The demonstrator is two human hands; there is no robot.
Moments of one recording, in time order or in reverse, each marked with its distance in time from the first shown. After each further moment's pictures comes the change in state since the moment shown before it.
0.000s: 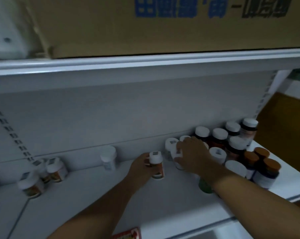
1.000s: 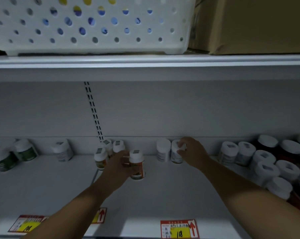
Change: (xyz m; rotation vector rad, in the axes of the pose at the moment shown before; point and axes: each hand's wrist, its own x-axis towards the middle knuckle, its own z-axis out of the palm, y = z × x) left_hand -0.103 -0.016 -0.198 0.023 0.320 -0.050; right_hand 0.065 -0.152 0.041 0.619 0.060 -0.048
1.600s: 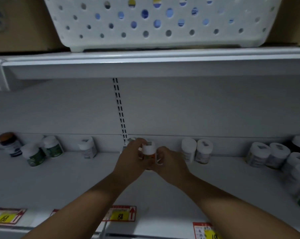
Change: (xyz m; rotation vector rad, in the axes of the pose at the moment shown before) left_hand 0.004 0.006 -0.051 0.401 0.104 0.324; right_hand -0.044 -0.147 0.071 0.207 -0.089 -0.122
